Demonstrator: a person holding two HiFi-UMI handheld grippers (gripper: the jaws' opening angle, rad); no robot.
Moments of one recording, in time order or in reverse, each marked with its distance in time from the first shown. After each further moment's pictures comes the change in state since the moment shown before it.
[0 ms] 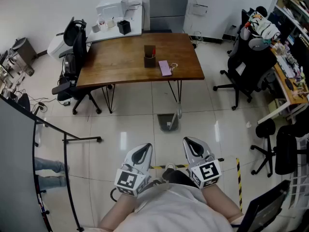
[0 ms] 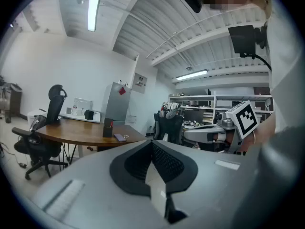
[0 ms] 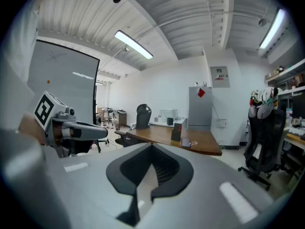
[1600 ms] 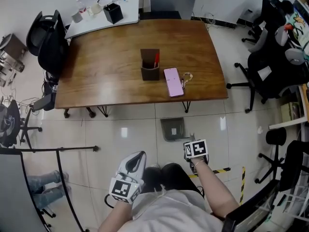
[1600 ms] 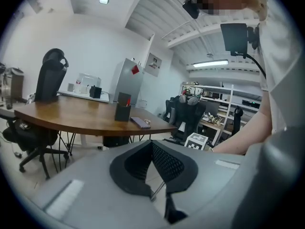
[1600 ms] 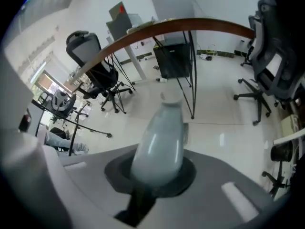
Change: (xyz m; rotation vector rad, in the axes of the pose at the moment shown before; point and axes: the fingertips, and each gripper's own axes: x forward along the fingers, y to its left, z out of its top) left arm 0.208 0.203 -0.072 -0.107 0.156 0.070; right arm 0.285 -0.170 -0.320 0.465 1.008 -0.044
